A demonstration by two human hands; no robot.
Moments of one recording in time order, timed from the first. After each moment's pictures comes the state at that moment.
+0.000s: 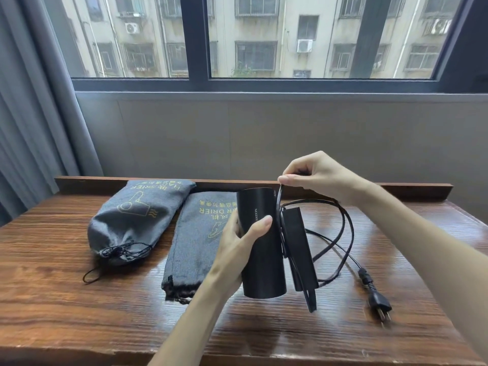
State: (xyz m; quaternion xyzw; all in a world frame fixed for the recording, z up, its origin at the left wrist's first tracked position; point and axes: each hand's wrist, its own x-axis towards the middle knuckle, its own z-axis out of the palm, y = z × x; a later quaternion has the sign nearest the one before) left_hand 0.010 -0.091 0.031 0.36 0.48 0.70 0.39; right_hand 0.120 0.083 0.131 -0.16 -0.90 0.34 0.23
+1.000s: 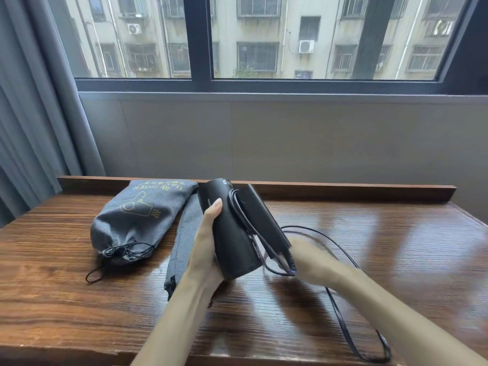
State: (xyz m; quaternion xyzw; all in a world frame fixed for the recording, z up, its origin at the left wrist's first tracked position) left_hand -0.021 -0.099 0.034 0.18 0.36 0.78 0.48; right_hand 0.125 0.019 0.030 -0.19 -0.96 0.20 0.05
